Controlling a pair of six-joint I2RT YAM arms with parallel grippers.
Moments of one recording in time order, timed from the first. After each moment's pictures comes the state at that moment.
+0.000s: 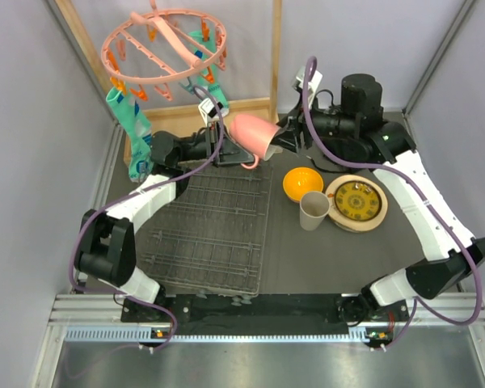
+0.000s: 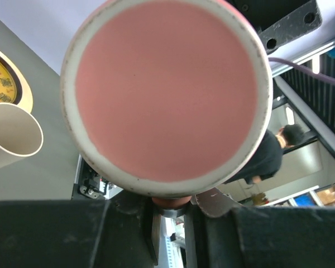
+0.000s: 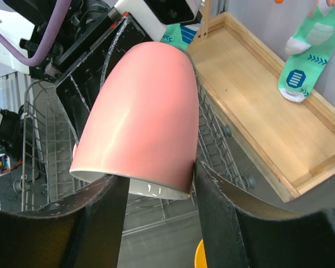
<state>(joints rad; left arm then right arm) -0.34 1.55 1.06 1.06 1.21 -1.61 0.49 1.44 1.74 -0.59 -0.69 -0.16</state>
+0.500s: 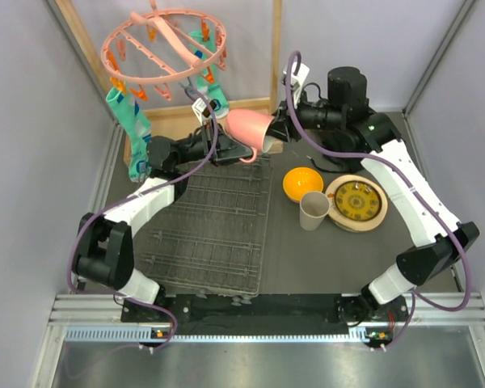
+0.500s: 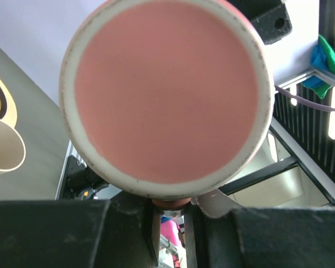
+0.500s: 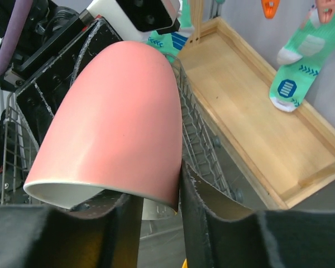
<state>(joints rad) -0.34 1.52 1.03 1.12 1.11 -1.72 0.52 1.54 1.82 -0.57 -0.66 -0.18</state>
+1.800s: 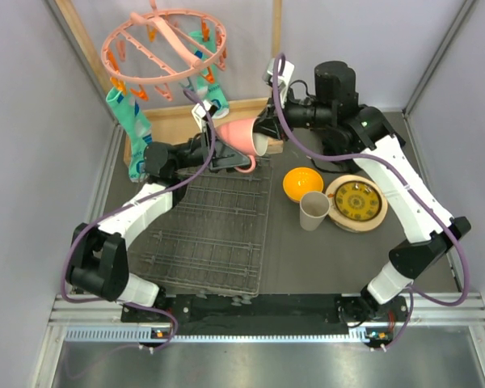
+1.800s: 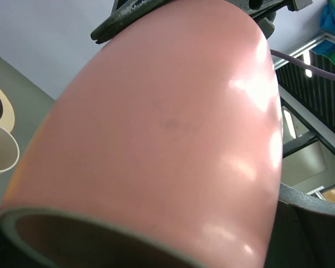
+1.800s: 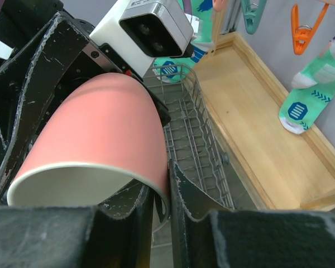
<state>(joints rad) -0.37 1.44 0.99 1.13 1.13 -1.64 0.60 1.62 1.98 -0.66 -0.64 -0.23</state>
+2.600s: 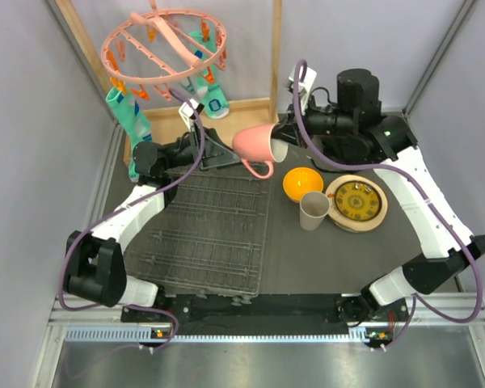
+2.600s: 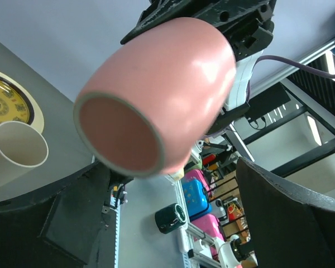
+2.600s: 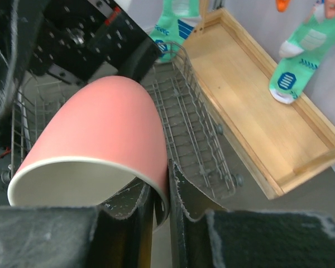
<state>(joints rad) -0.29 1.40 0.97 1.07 1.16 -1.57 0.54 1.49 1.86 -0.70 -0.63 -0.25</state>
